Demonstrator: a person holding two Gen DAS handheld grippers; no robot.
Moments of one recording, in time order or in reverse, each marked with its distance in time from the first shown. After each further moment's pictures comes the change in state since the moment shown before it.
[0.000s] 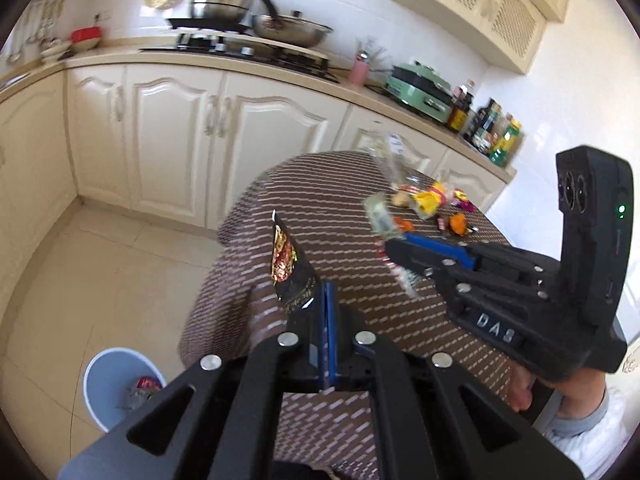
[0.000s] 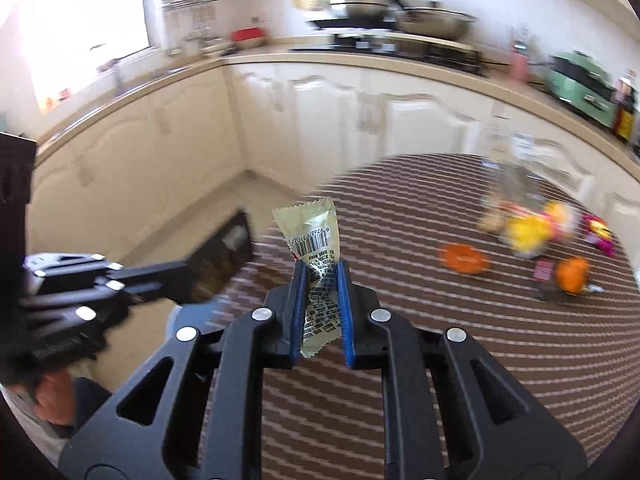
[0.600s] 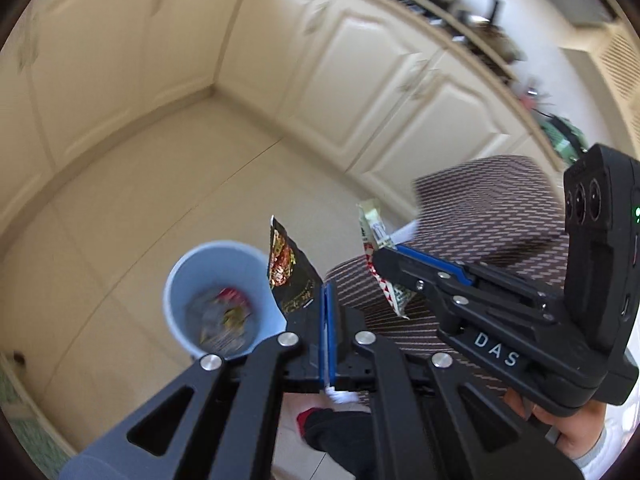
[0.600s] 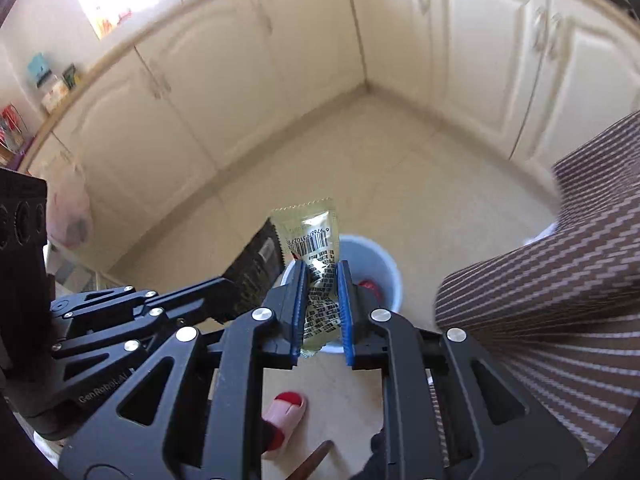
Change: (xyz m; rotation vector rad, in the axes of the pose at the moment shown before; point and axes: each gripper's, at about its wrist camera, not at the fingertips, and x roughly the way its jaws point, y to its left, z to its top) left arm -0.031 0.267 -0.126 -0.455 0.099 0.261; right arm 0.220 0.230 -0.047 -0.068 0.321 0.294
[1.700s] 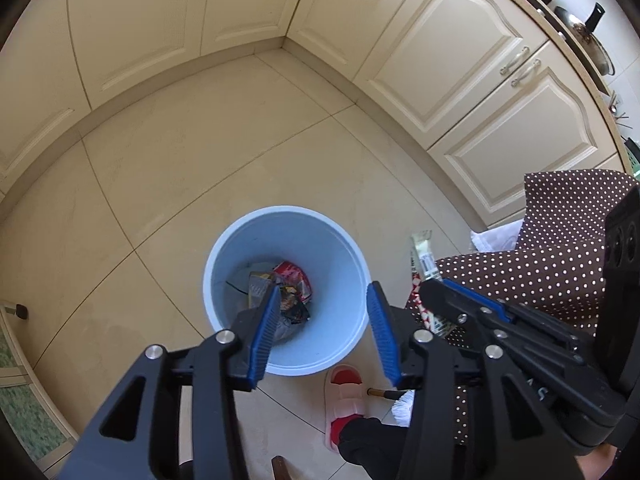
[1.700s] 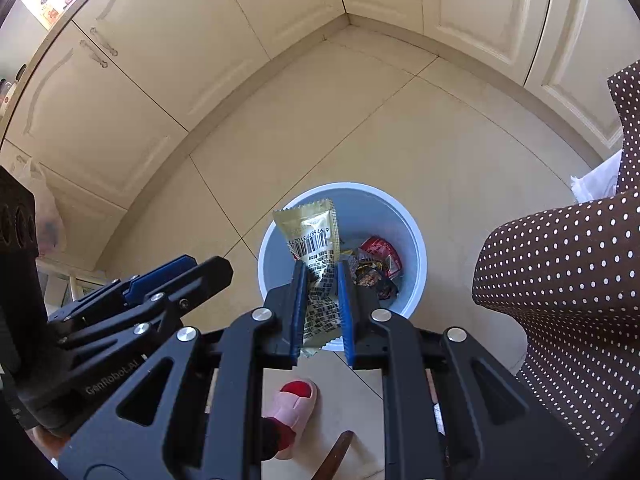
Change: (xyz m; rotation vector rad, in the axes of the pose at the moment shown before) left arm 0.106 0.083 -0.005 -0.134 0.088 0.161; right arm 0.140 -0.023 -0.009 0.114 0.157 -0.023
